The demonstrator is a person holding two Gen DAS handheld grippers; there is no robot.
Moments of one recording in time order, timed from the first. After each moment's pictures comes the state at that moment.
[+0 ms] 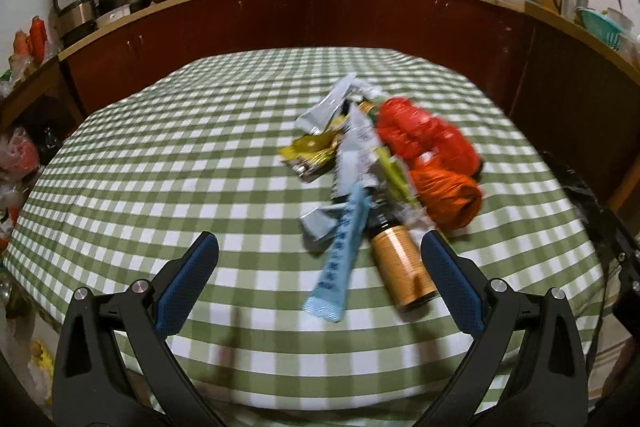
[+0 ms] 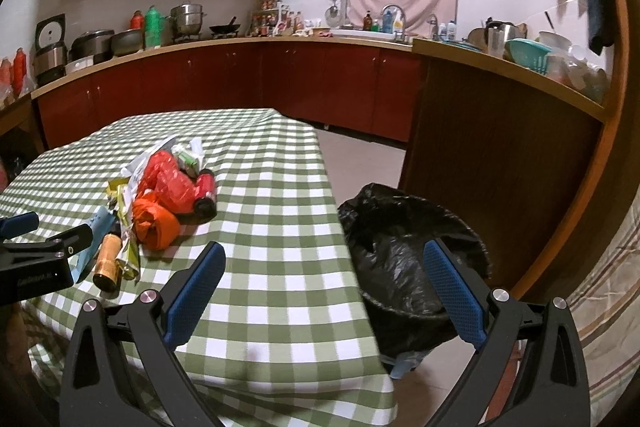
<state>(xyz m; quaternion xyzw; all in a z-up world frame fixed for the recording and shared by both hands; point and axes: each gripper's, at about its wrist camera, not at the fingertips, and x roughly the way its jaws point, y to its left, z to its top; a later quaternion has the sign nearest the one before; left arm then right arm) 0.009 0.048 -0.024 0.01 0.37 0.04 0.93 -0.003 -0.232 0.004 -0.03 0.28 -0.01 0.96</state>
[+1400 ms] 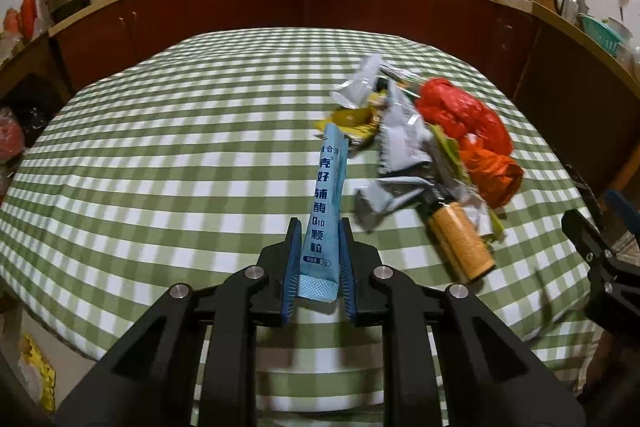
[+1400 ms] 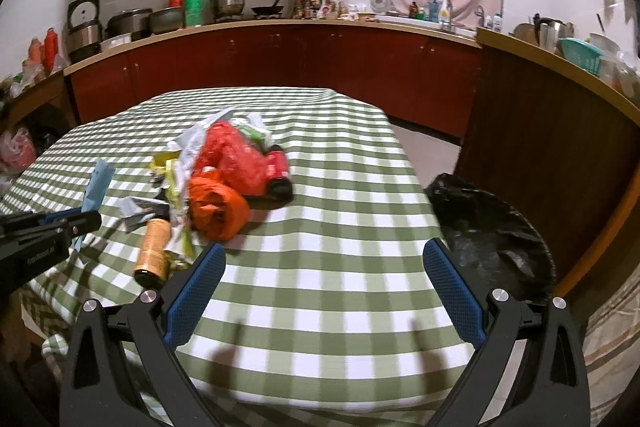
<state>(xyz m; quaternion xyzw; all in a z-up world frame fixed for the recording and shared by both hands) 0.006 0.098 -0.035 -0.02 0.39 0.02 0.92 0.016 -0.179 -0.017 -0.03 0.31 0.06 0.95</state>
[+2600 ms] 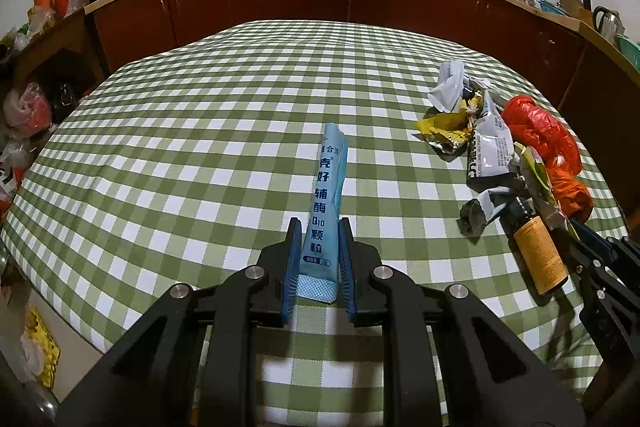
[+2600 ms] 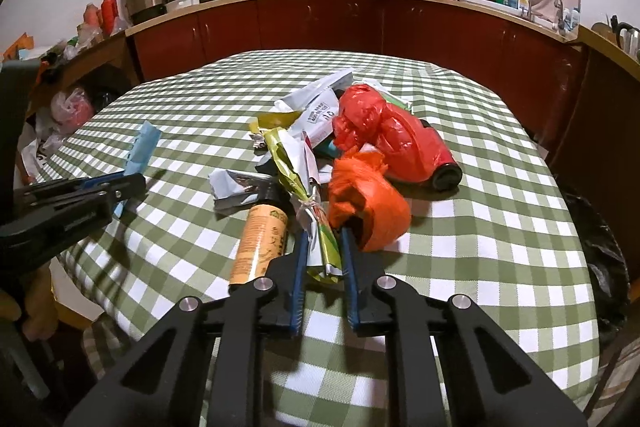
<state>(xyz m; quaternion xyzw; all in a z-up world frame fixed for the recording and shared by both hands) 0.010 0.150 -0.043 -0.04 0.40 0.08 0.91 0.029 -0.099 -0.038 -0.05 0.35 0.18 0.92</state>
